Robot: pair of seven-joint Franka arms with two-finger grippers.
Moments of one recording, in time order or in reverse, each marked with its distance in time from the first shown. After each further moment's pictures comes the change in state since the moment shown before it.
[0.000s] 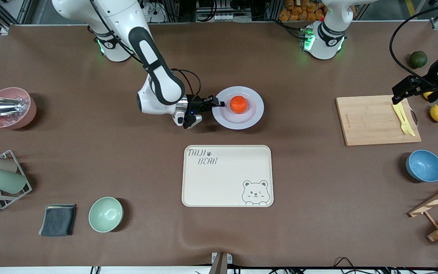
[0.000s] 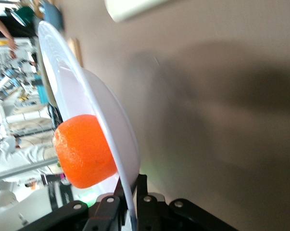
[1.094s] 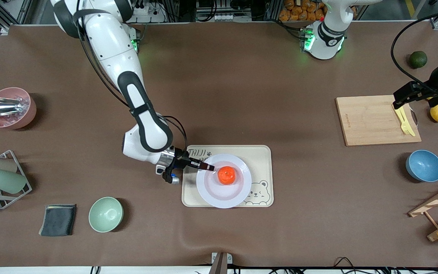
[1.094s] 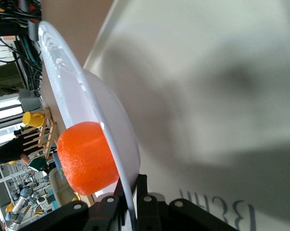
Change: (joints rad) left arm -0.044 0.019 0.047 0.009 -0.005 -0.003 -0.001; right arm -0.190 0.388 -0.001 0.566 -0.089 0.175 0.457
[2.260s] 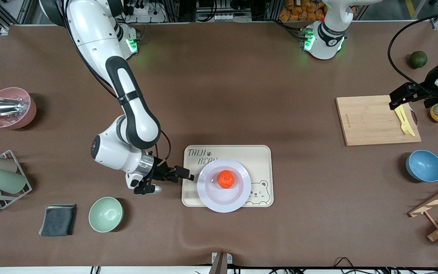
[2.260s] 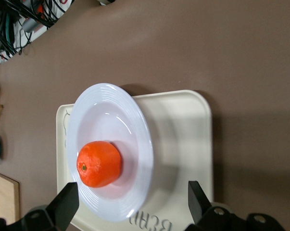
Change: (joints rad) left arm -0.009 0.004 0.000 -0.001 -0.005 0.001 -0.003; right arm -0.016 -0.143 -0.150 0.015 -0.534 -0.039 0.026
